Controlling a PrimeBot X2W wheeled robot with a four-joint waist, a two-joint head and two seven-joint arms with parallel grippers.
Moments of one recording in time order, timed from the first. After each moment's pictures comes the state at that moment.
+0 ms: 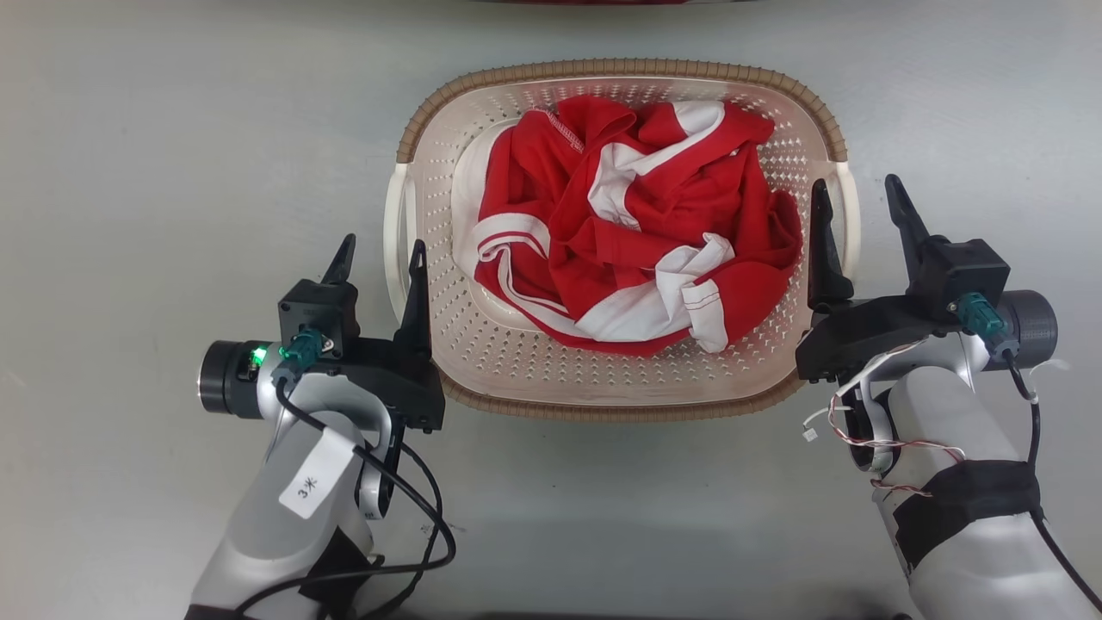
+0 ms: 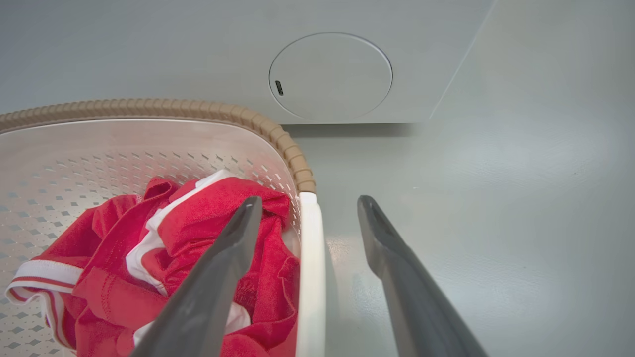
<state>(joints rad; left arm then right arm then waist) -0.66 0.03 -0.34 0.73 -0.33 0.10 -0.25 -0.67 -0.07 0.18 0.60 0.14 -0.08 -0.26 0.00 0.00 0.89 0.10</state>
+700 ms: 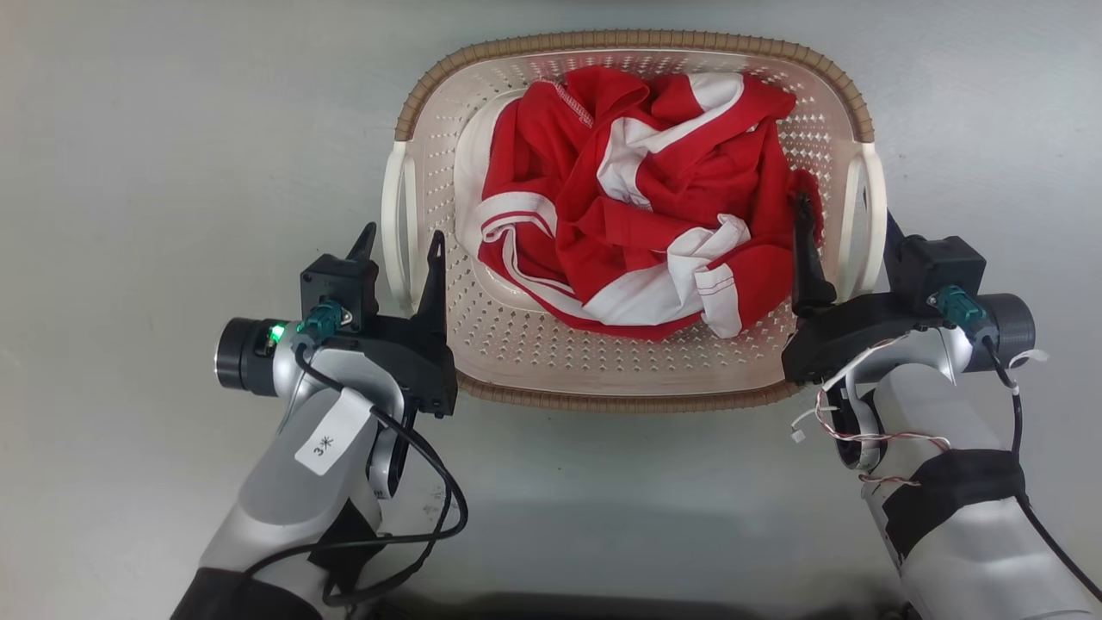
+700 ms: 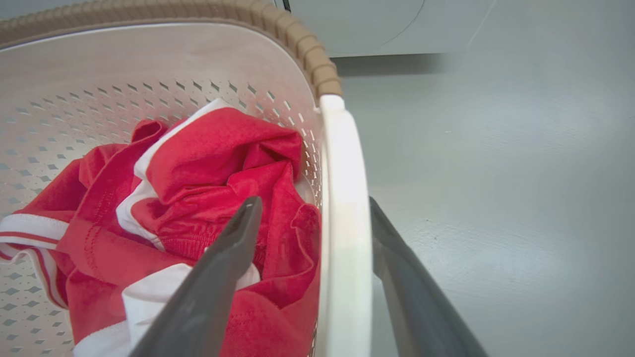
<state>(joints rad) -0.75 0.03 -0.44 0.85 -0.43 0.09 -0.25 -0.71 -0.07 0.23 0.70 0.20 -0.08 -0.26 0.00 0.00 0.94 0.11</state>
